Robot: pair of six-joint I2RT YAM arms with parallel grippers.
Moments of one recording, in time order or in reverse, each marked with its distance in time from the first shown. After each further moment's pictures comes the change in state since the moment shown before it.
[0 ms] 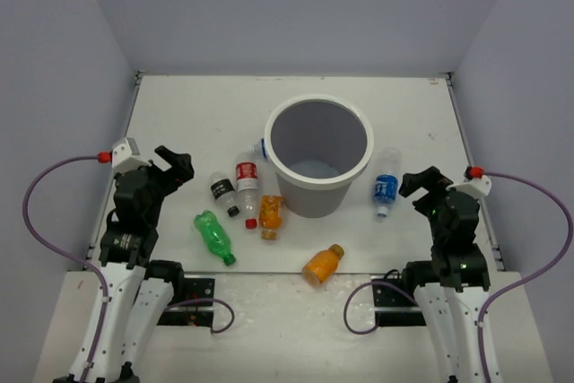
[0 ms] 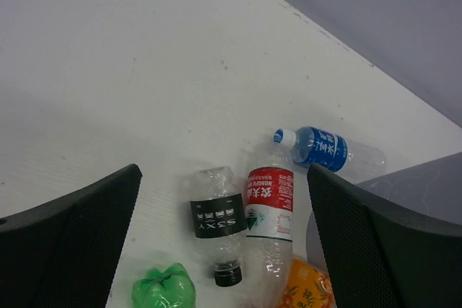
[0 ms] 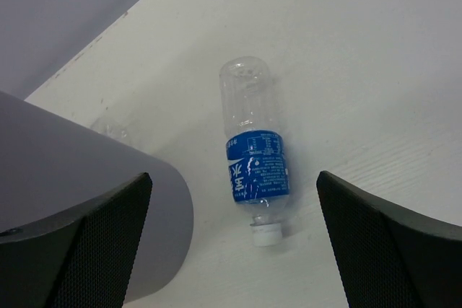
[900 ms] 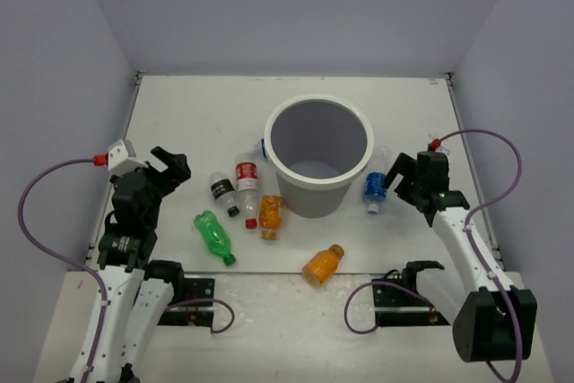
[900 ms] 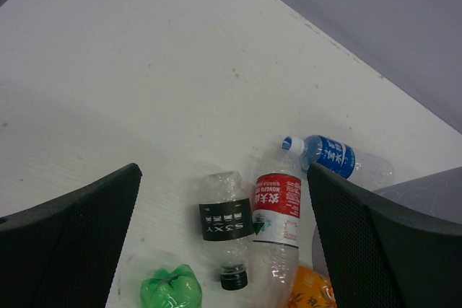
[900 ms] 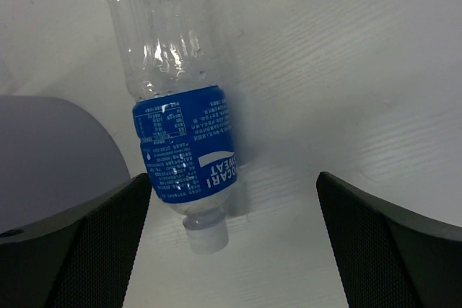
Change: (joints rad) left arm 0.000 -0.018 0.012 -0.027 -0.050 0.000; right arm 0.000 0.652 0.062 0.097 -0.115 -0.048
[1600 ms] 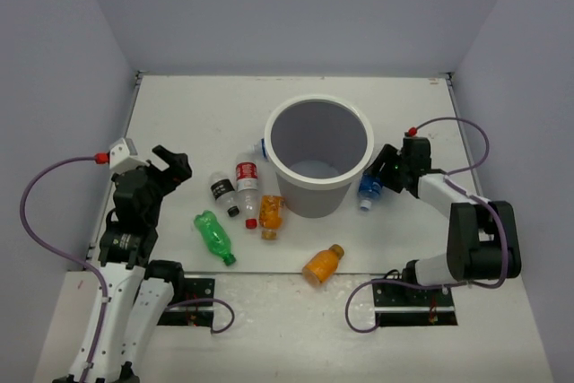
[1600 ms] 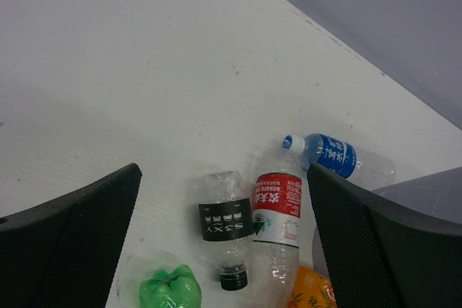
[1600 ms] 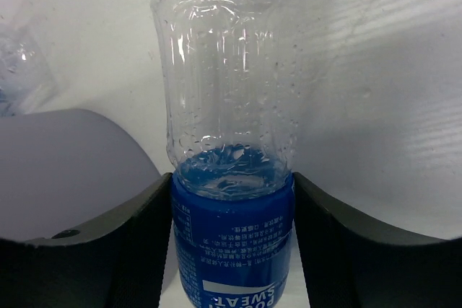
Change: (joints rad) left arm 0.000 0.020 0.000 0.010 0.006 0.000; right arm 0.001 0.471 0.057 0.371 -0.257 0.020
